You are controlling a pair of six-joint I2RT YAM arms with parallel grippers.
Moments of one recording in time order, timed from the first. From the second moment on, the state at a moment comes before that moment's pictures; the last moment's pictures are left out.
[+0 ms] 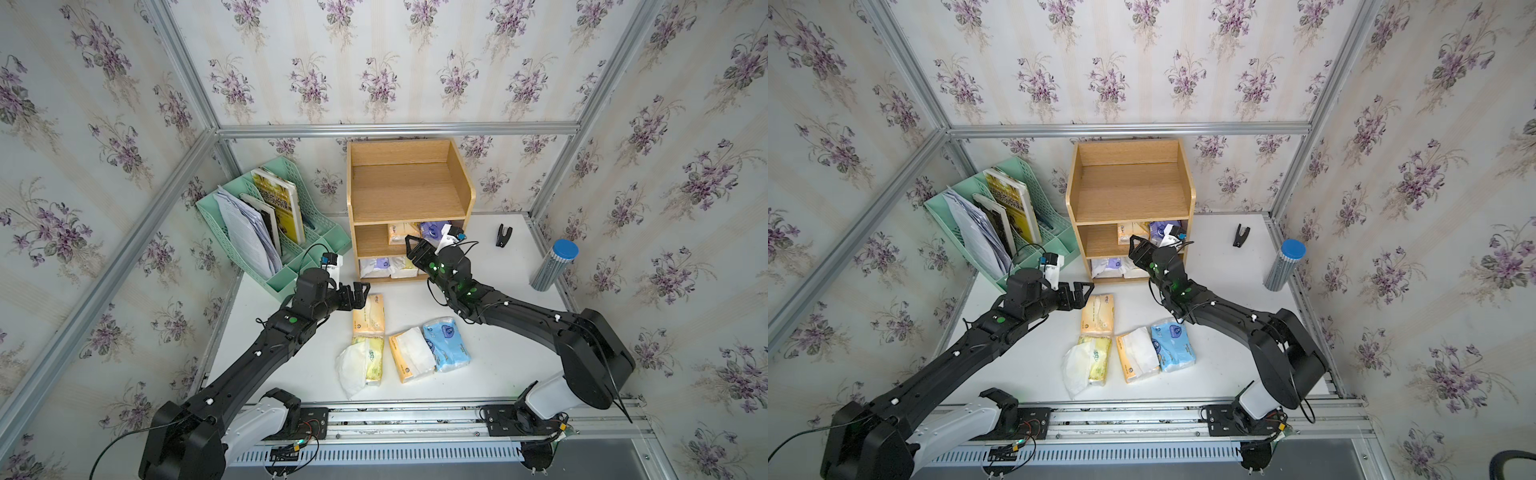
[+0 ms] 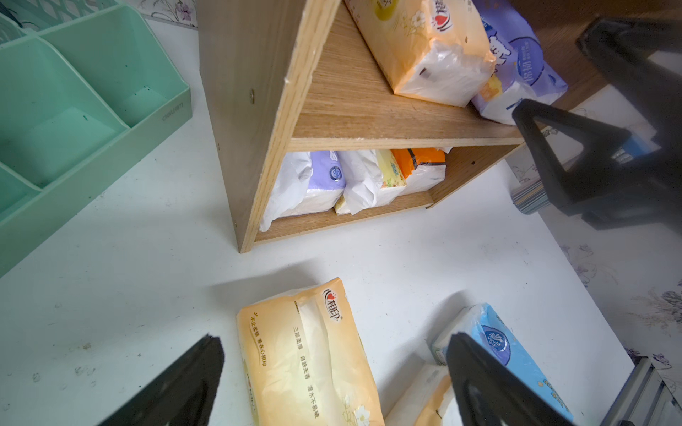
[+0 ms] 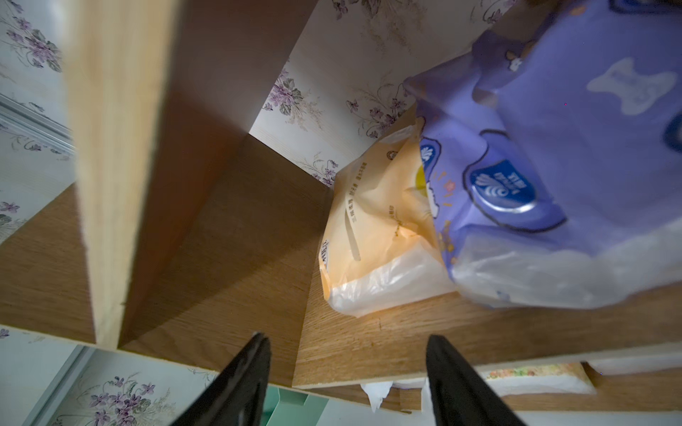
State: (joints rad) left arm -0.39 1.05 0.65 -0.14 0.16 -0.41; right arm 0.71 1.57 0.94 0.45 0.23 0.96
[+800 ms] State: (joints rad) left arm -0.40 0.93 0.59 -0.20 0.19 -0.39; right arm 0.70 1.76 1.06 0.46 0.32 0.99
